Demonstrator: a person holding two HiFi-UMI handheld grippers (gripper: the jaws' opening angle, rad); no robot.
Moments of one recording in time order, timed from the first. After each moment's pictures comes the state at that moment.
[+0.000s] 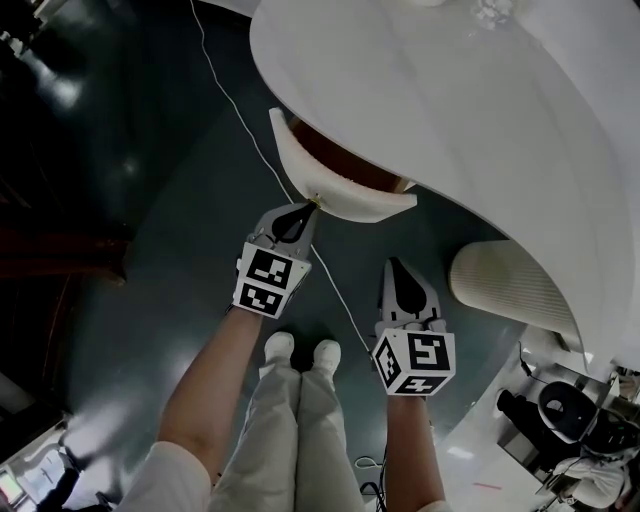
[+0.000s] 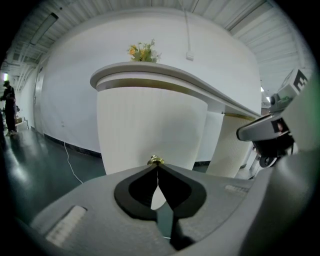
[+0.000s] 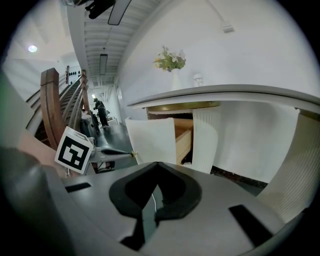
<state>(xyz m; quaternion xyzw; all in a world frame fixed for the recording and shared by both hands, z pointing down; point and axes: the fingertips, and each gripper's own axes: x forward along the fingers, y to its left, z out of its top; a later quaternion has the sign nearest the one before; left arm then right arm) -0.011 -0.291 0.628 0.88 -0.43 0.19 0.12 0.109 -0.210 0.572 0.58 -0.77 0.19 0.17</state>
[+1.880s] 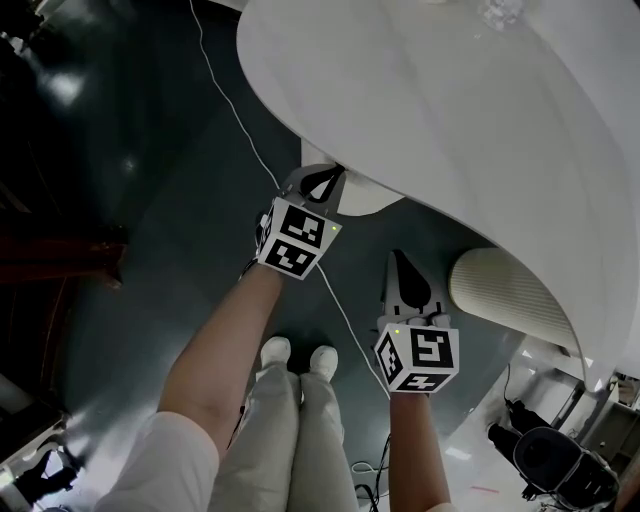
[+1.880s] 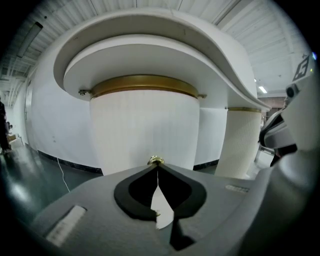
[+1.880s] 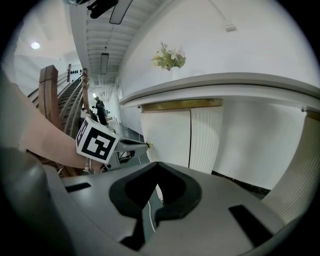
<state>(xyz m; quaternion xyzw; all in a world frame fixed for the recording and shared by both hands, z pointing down) 0.038 -0.378 0.621 0.89 -0.41 0.19 0.06 0.118 -0.249 0.578 0.58 -0.78 0.18 0.17</state>
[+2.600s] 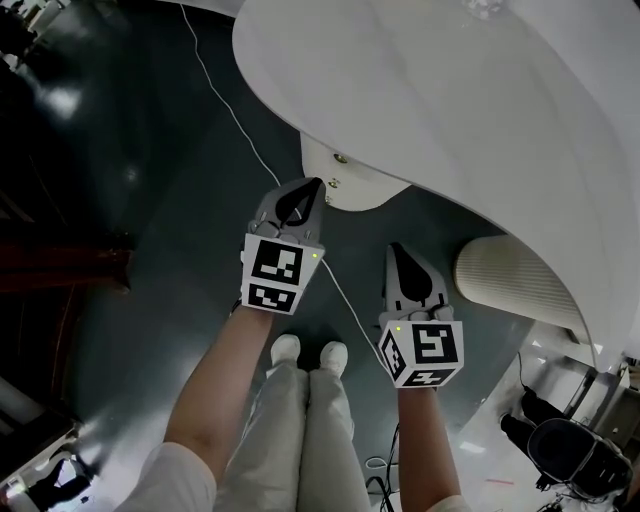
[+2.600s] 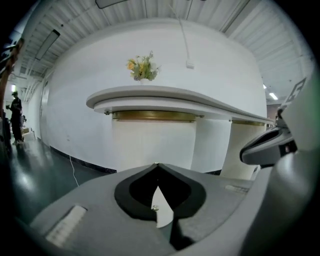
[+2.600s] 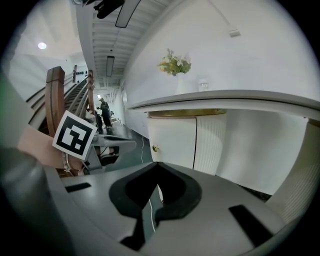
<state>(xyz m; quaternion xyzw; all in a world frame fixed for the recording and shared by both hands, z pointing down) 0.007 -0.330 0.573 0.87 -0.46 0.15 0.07 0.113 -0.237 0.563 0.57 -0.79 0.16 0.16</state>
